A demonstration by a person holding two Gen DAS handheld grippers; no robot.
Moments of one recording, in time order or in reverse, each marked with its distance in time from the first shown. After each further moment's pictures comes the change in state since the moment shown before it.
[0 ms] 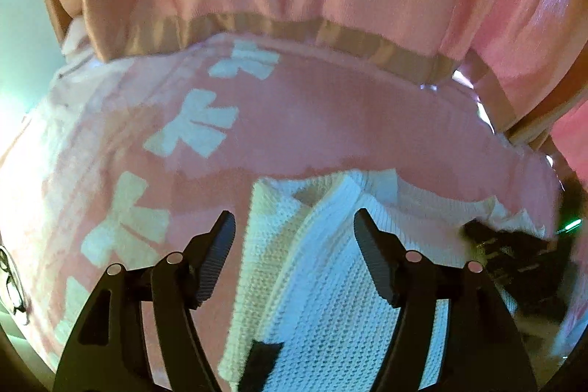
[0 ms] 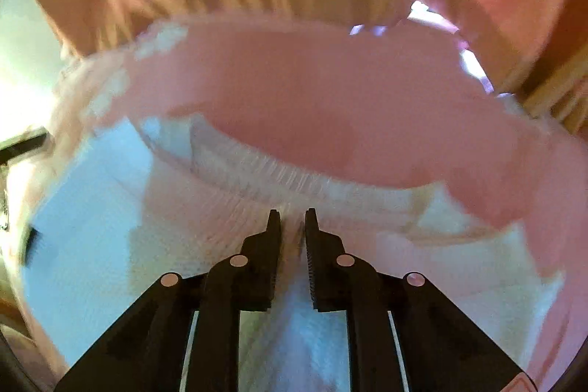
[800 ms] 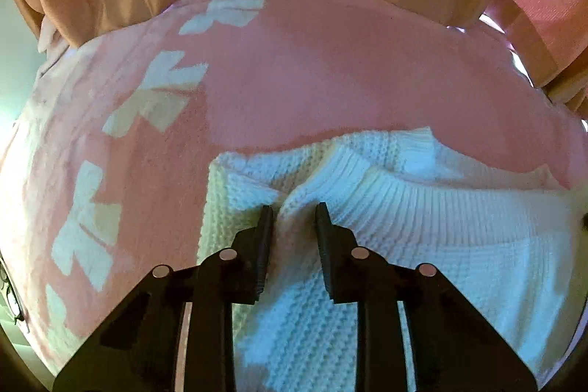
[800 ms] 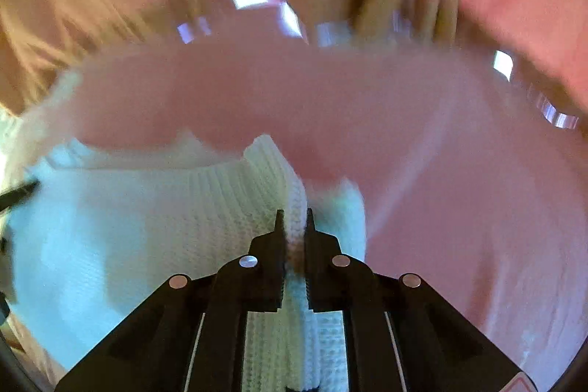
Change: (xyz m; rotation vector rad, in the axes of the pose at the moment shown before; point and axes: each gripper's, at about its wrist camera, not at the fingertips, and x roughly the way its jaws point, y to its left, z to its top) left arm 0.072 -0.029 -0.006 0.073 0.118 0.124; right arm -0.026 -0.139 -0.044 0.257 0.104 -0.182
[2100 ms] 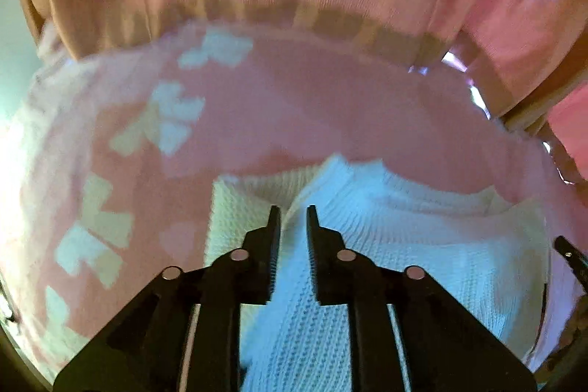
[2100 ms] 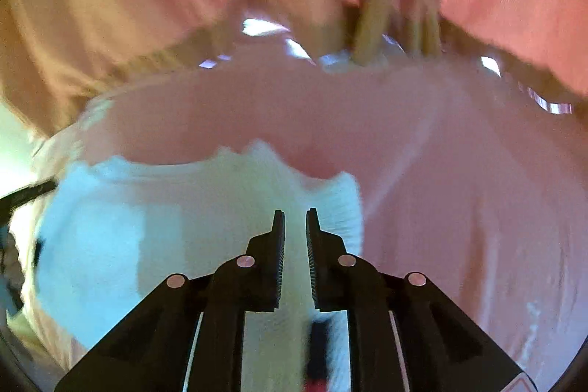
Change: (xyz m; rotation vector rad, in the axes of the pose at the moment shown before) left arm -0.057 0.015 -0.009 -0.026 -0.115 -0.128; right arm -0.086 0.017 -0.025 0.012 -0.158 0.082
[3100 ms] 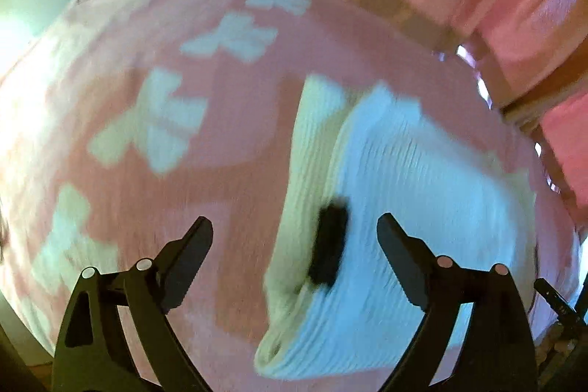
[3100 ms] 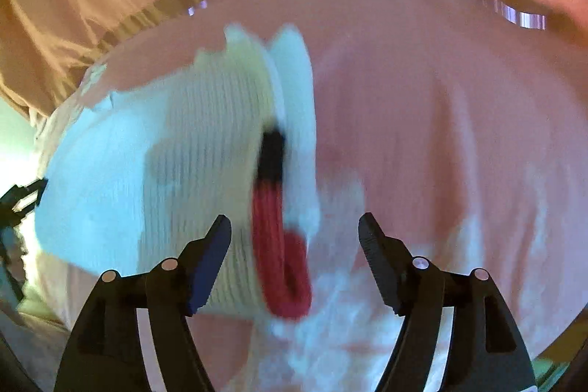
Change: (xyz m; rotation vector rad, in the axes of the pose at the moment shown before) left arm -0.024 0.071 -0.087 -0.147 0.125 -0.038; right arm -0.016 -0.043 -0.107 0.160 0.180 0.008
